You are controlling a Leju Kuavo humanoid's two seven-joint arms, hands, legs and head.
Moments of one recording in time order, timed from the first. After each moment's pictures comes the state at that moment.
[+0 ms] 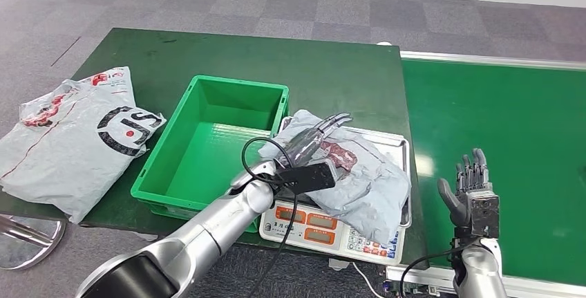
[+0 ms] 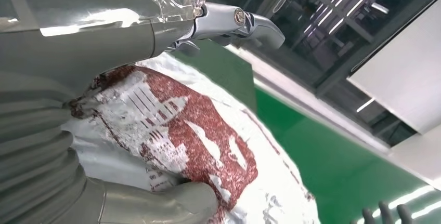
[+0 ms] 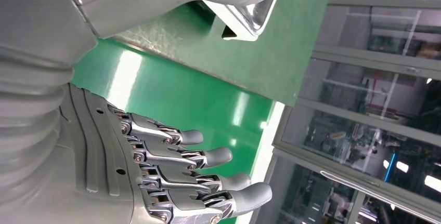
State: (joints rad) left arm -0.73 -0.25 -0.57 -0.63 -0.45 0.03 -0.46; right arm -0.25 -0.07 -0.19 -0.97 0.05 -0.16 -0.70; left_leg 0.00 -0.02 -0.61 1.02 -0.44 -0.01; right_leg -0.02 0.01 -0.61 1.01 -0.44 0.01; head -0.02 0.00
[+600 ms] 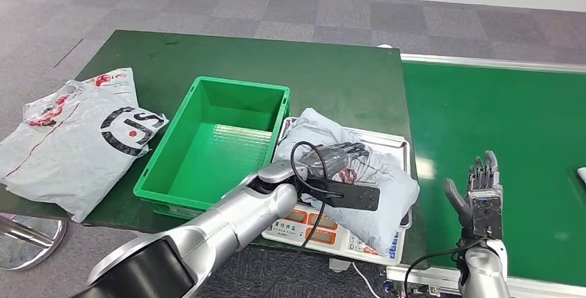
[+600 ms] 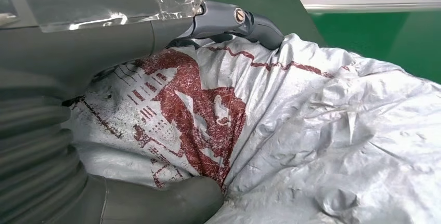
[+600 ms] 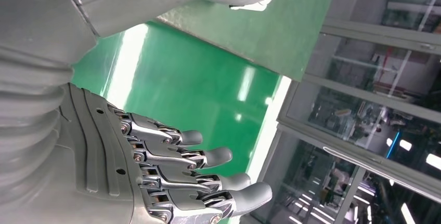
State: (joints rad) left arm -0.85 -0.34 -0.77 -0.44 -0.72 -0.17 -0.09; right arm -0.25 -0.06 -0.25 -0.96 0.13 -0.22 -0.70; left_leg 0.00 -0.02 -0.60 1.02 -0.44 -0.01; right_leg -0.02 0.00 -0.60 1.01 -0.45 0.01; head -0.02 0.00
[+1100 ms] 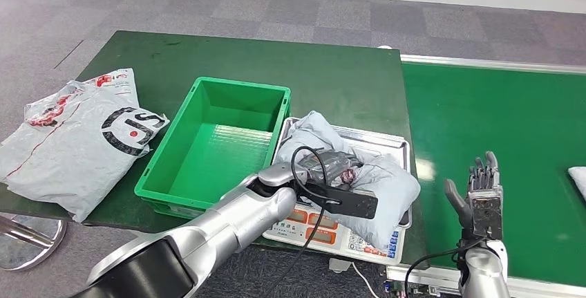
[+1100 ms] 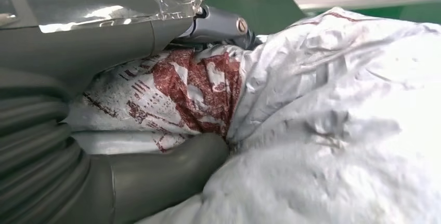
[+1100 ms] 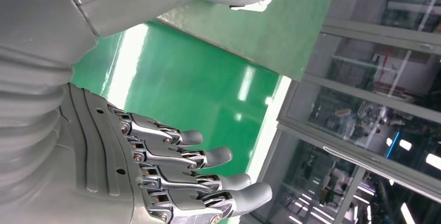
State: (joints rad) left arm -0.85 -0.34 -0.80 -0.42 -0.75 -0.13 -0.14; right arm -0.25 -0.06 -0.26 -0.96 0.14 -0.21 -0.70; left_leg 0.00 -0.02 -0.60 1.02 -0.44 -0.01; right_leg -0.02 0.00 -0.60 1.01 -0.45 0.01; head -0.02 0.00
